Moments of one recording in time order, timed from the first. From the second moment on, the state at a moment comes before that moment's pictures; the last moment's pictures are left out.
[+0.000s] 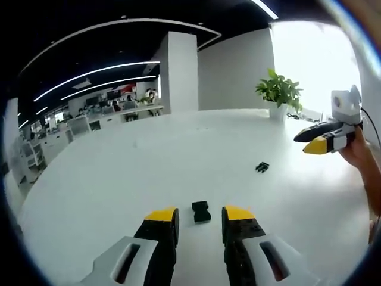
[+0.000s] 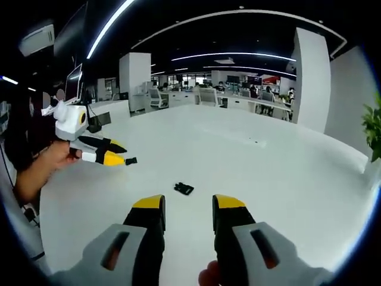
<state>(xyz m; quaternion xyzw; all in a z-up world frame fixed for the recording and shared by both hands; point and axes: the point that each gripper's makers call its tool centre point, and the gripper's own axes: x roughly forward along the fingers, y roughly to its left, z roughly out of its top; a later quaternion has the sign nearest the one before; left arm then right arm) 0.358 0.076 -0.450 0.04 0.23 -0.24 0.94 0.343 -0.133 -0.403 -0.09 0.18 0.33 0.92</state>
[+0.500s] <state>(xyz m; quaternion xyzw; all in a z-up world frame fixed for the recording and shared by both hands) 0.357 0.069 -0.461 0.03 0.26 -0.24 0.94 0.345 -0.129 -0.403 -0.09 0.18 0.33 0.92</state>
